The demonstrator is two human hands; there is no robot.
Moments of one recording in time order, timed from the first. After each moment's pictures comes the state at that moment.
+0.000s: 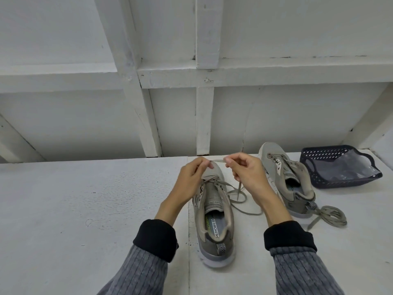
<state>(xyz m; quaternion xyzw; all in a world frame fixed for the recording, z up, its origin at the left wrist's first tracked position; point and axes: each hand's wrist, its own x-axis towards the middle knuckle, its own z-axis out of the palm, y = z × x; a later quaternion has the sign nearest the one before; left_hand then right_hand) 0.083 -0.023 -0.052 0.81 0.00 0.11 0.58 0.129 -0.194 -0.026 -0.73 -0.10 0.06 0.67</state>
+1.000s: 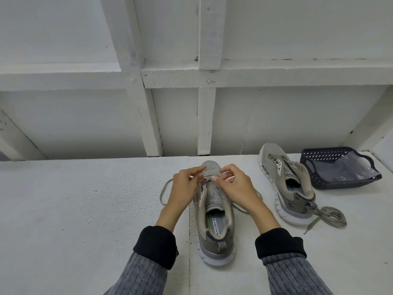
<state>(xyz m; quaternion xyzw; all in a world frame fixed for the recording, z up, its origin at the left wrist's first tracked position) 0.074 -0.020 -0.070 0.83 0.12 0.13 0.53 0.110 -0.179 -0.048 -0.85 -0.10 0.09 0.51</state>
